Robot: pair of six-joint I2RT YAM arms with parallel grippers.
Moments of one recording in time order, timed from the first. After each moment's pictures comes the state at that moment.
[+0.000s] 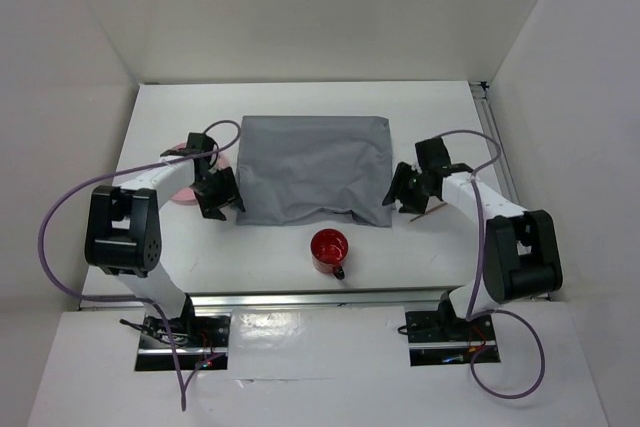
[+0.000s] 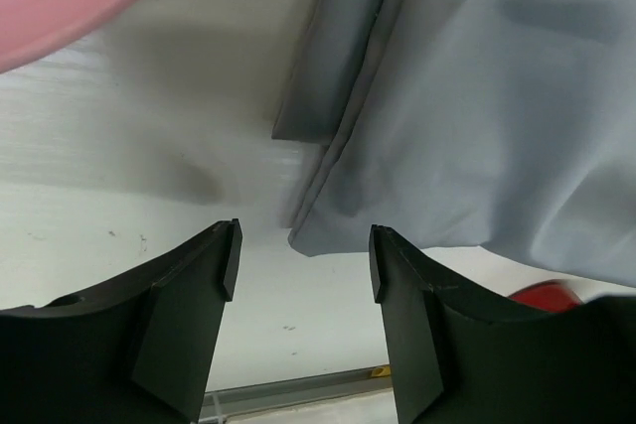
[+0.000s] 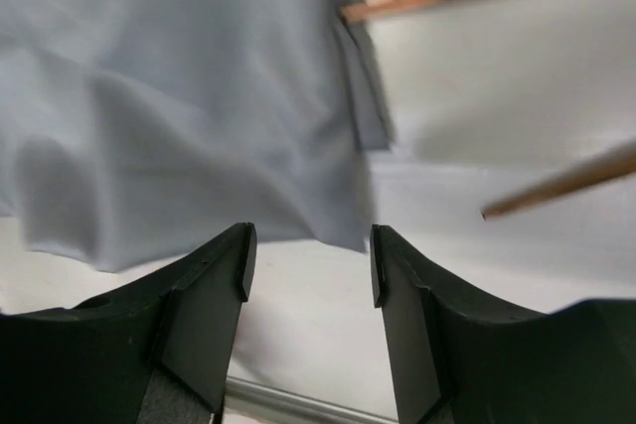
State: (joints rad) left arm -0.05 1.68 1.07 -0.69 0.21 -0.48; right arm 0.16 1.47 0.91 -0.46 -0.20 0.53
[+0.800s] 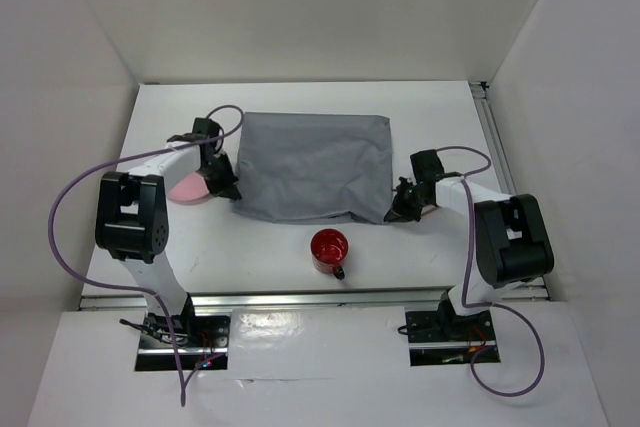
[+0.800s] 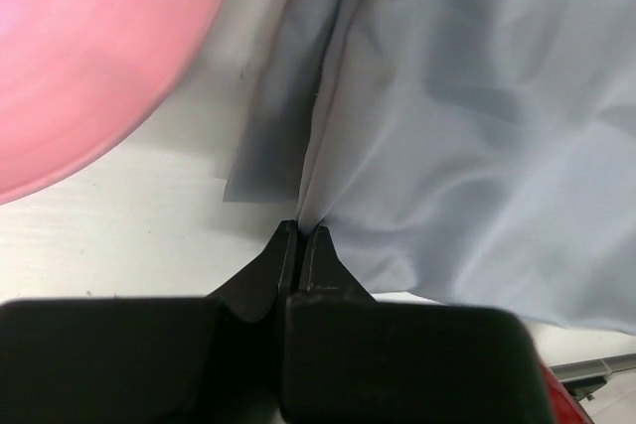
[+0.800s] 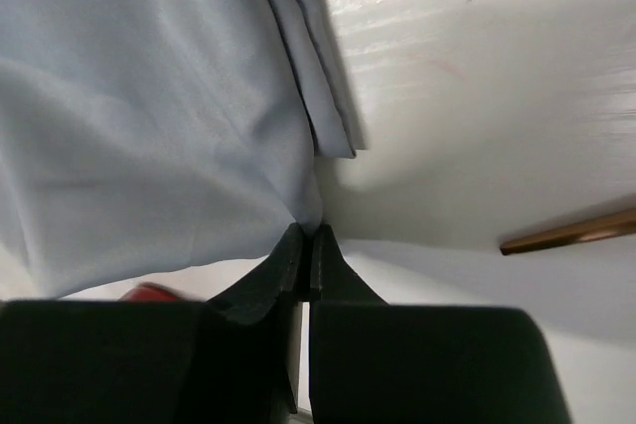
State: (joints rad) left arm -0.07 1.80 1.20 -0.68 0.19 -0.53; right arm 0.16 1.57 0.78 -0.36 -0.26 0.59
